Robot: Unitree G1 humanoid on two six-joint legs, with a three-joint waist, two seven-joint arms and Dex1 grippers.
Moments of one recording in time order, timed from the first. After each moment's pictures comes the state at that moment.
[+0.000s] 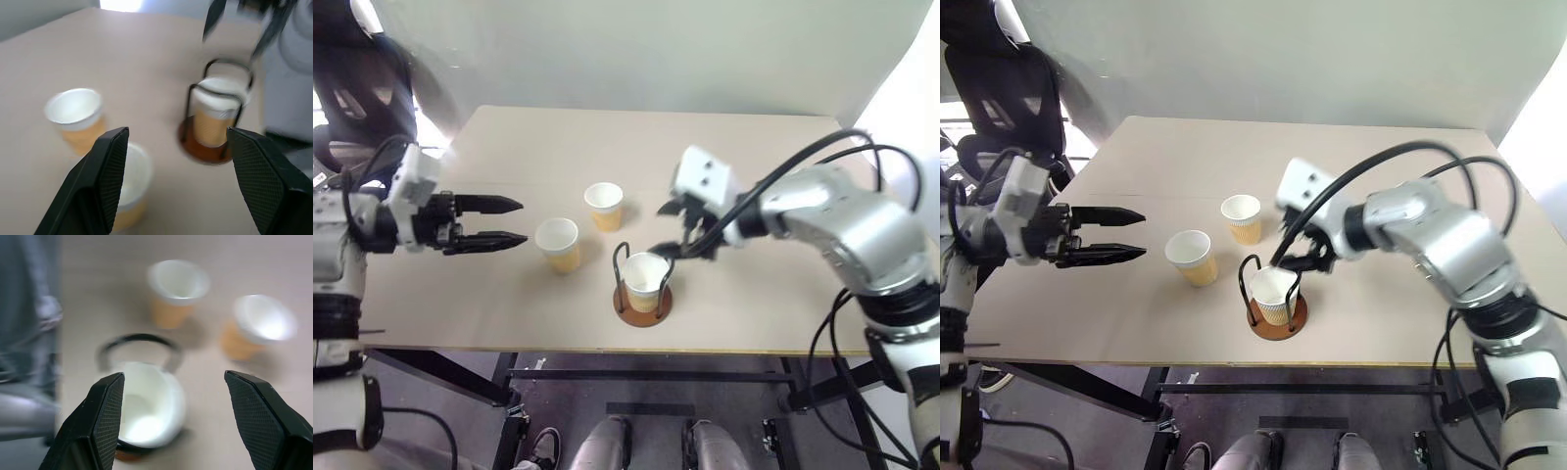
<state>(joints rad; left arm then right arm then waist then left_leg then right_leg) -0.79 1.02 0.05 0.51 -0.43 0.19 -1.58 -1.07 -0.76 0.31 -0.40 0.43 1.11 0.86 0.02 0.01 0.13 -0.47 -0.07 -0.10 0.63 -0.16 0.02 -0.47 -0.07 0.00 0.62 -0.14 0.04</state>
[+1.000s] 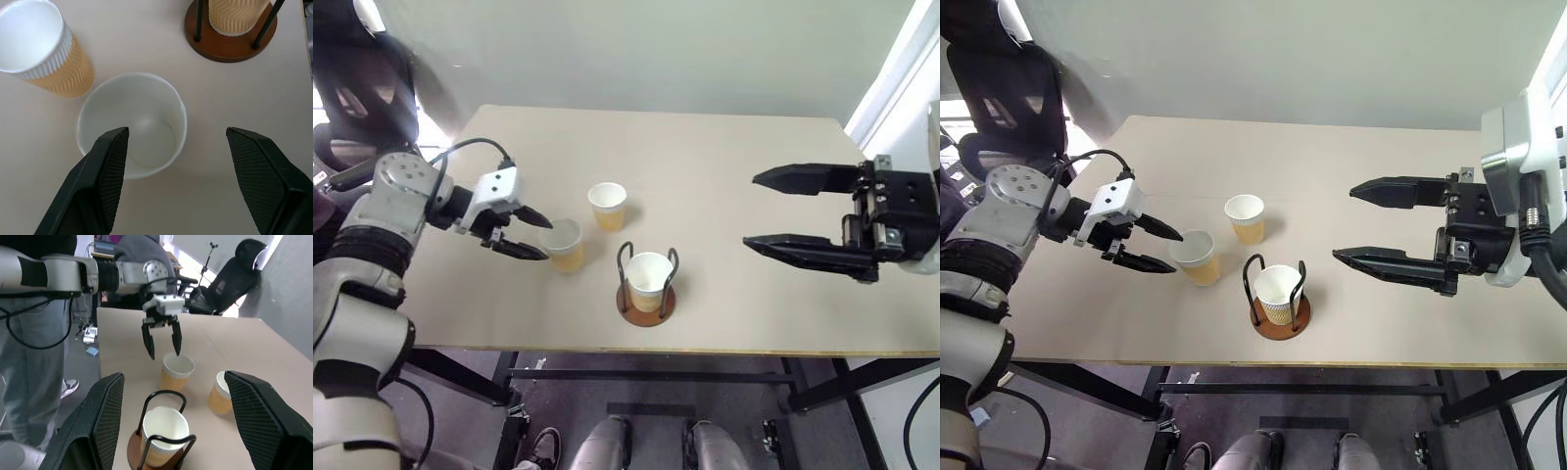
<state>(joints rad) -1.18 0.94 -0.61 0.99 -0.34 -0.22 -1.58 -0.67 -1.03 -0.44 -0.66 1.20 1.07 0.80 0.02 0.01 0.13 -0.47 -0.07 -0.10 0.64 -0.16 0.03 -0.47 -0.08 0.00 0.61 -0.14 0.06</state>
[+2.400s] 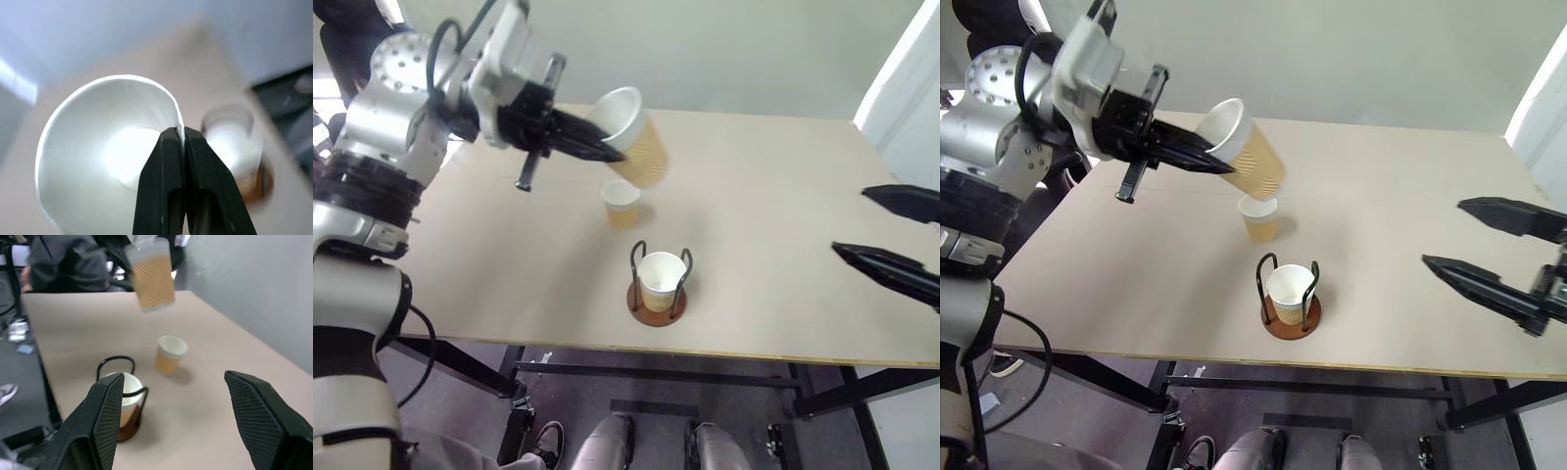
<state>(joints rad) -1.47 0.94 -0.67 0.51 -0.96 -0.03 -1.58 -0.04 -1.11 -1.14 -0.78 1.33 1.03 0.71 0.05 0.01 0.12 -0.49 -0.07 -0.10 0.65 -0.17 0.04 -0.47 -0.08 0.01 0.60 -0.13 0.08</state>
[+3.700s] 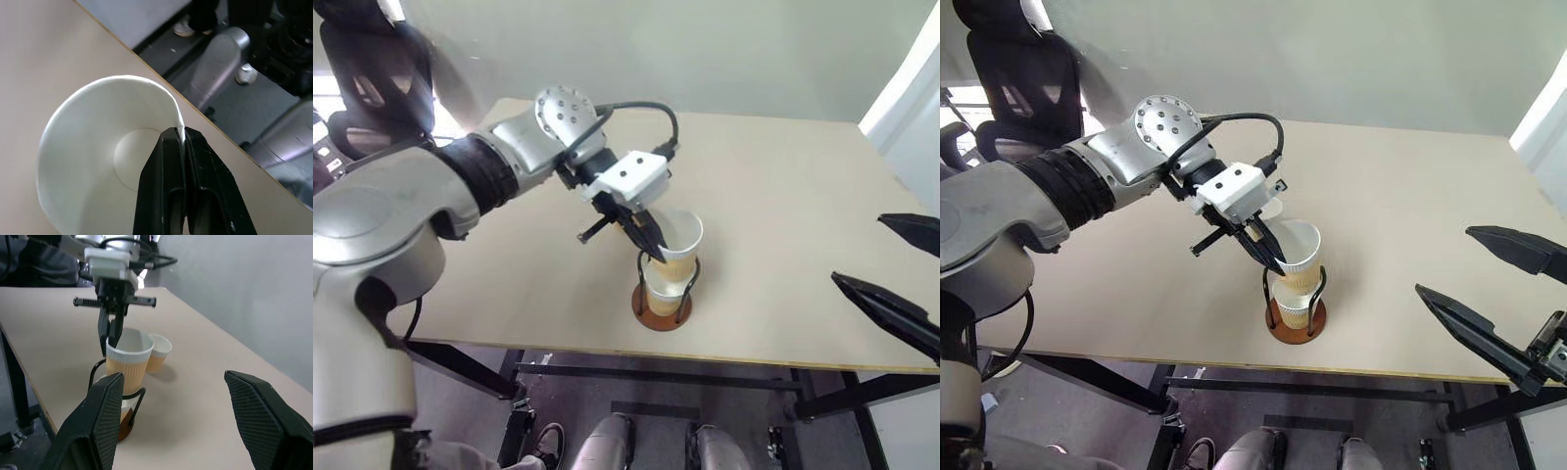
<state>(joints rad) -1.79 0.76 -1.62 0.62 -1.12 -0.45 -1.58 0.46 -1.09 -1.50 -1.01 1.65 0.80 0.40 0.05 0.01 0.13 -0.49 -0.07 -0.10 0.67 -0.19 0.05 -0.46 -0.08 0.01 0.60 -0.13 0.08</state>
